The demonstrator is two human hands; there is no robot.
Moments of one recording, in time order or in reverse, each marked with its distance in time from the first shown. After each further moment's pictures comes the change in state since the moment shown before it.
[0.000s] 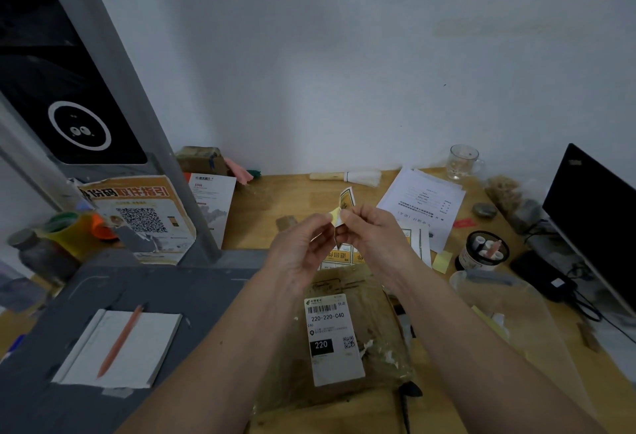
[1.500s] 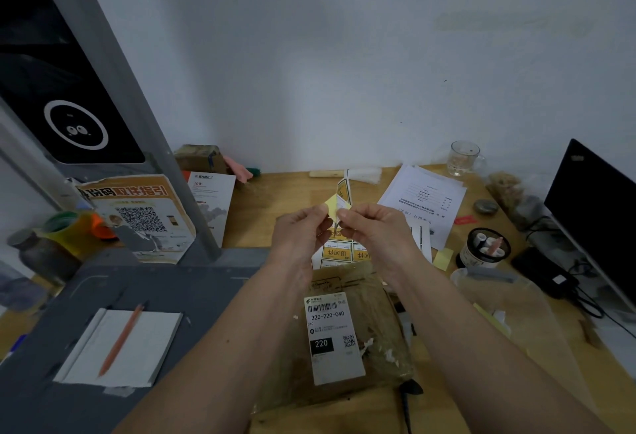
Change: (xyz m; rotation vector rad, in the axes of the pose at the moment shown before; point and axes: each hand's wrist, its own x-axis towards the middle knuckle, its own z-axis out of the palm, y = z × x) left_hand -0.006 0.005 0.016 0.289 0.172 0.131; right_hand 0.001 -0.002 -0.005 0.045 0.098 0.017
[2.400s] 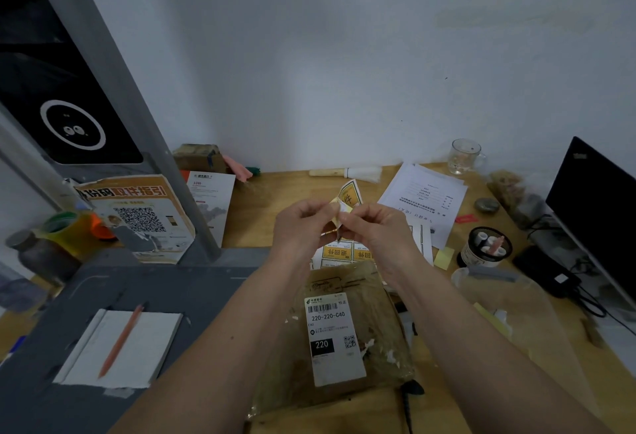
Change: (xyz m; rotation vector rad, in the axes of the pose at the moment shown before) left_hand -0.001 0.008 0.003 0.178 -0.048 0.080; right_hand 0.005 0.006 -0.004 -0.068 -0.002 -0.052
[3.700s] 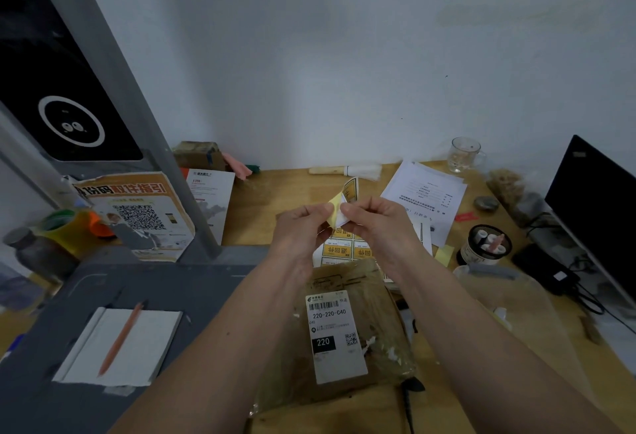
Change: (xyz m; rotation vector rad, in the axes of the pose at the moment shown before) left_hand 0.008 -0.008 -0.003 -0.145 -0.002 -0.093; right_hand 0.002 -0.007 0.003 0.086 -0.016 0.061
